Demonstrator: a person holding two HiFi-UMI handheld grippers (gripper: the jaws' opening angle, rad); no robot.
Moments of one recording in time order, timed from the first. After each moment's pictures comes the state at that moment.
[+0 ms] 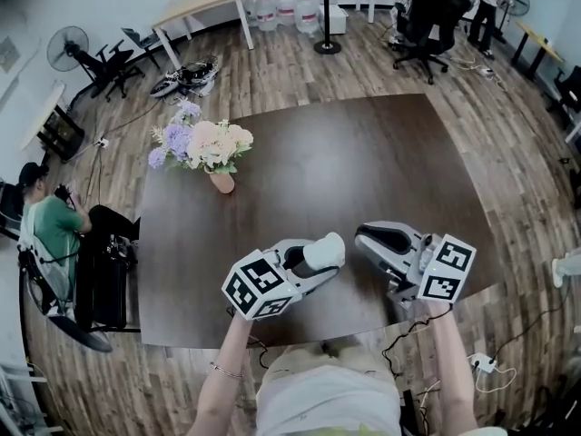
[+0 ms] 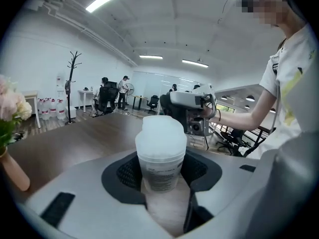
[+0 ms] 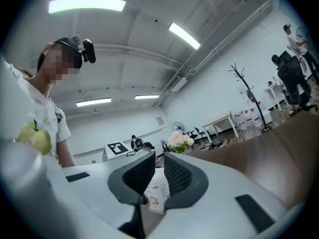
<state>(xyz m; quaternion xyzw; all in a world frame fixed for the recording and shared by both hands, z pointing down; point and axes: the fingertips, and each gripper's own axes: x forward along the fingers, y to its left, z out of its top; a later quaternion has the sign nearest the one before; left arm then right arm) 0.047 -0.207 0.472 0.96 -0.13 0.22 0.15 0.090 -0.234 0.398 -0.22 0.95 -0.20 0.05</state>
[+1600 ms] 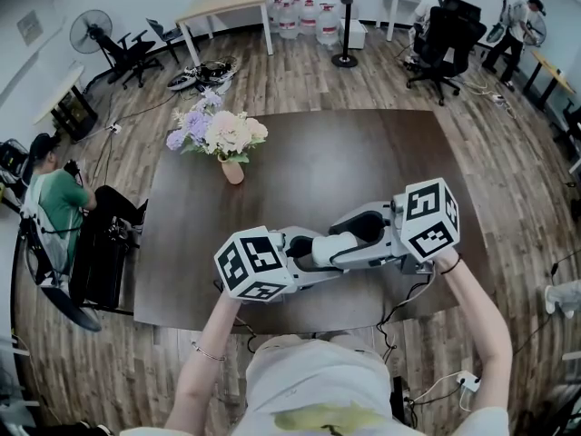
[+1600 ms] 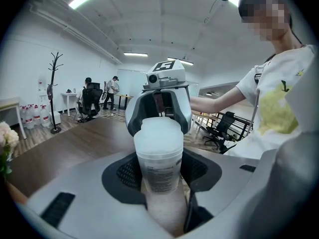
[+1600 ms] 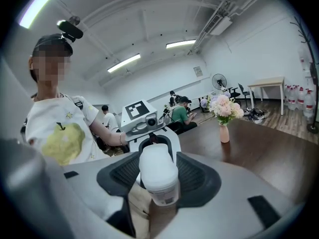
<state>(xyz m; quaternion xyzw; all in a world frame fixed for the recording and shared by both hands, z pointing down) 0.057 -0.172 0.416 0.96 -0.05 0.23 0.12 0.028 -0.188 0.379 0.07 0.96 -0.19 -0.21</state>
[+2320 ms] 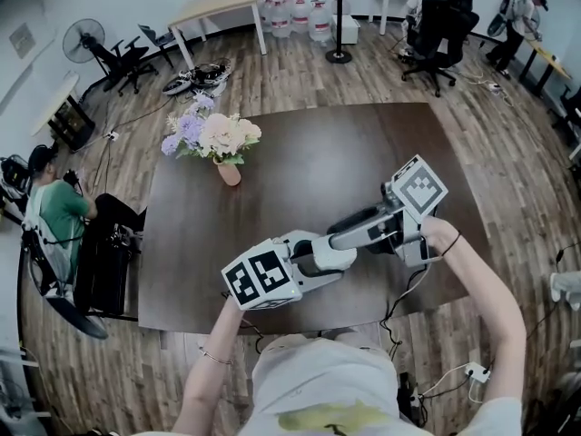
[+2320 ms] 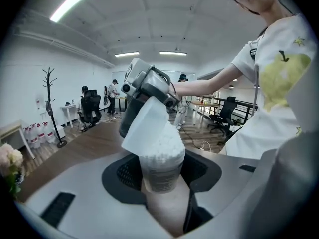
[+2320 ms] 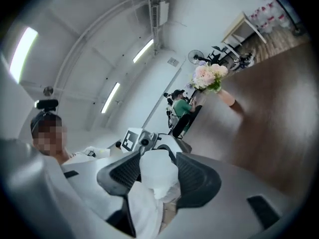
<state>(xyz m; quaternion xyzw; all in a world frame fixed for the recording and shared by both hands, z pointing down) 0.068 -0.167 0.433 0.96 -0.06 0.26 0.04 0.035 -0.203 0.381 0.12 0.86 -0.47 -0.15</state>
